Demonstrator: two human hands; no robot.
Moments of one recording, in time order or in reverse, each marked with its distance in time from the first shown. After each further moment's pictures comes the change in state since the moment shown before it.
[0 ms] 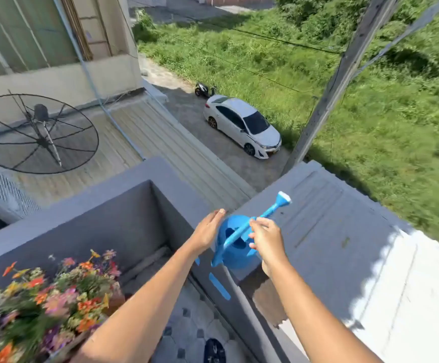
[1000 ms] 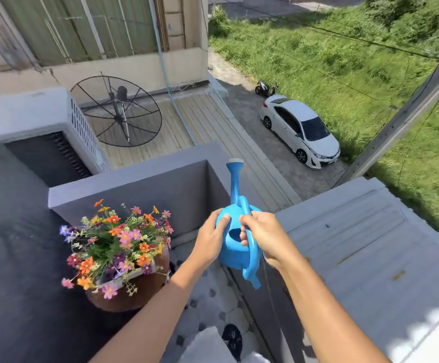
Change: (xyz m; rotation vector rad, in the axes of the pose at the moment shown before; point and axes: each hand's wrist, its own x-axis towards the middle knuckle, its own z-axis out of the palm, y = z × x) left_hand -0.125 -0.046 -0.035 -0.191 0.455 0.097; right_hand -0.098 -0.028 0.056 -0.230 -0.575 -0.070
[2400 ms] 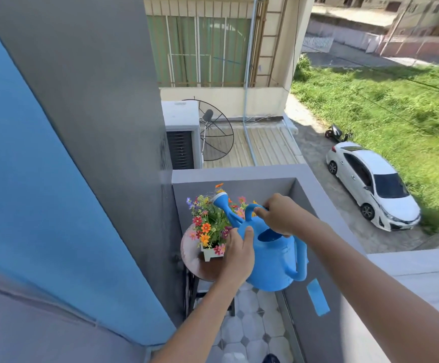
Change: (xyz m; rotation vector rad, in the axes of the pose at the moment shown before) left_hand -0.173 -0.014 -0.163 -0.048 0.355 -0.157; right_hand -0.107 -0.069 0.203 -1.161 -0.221 -0.368
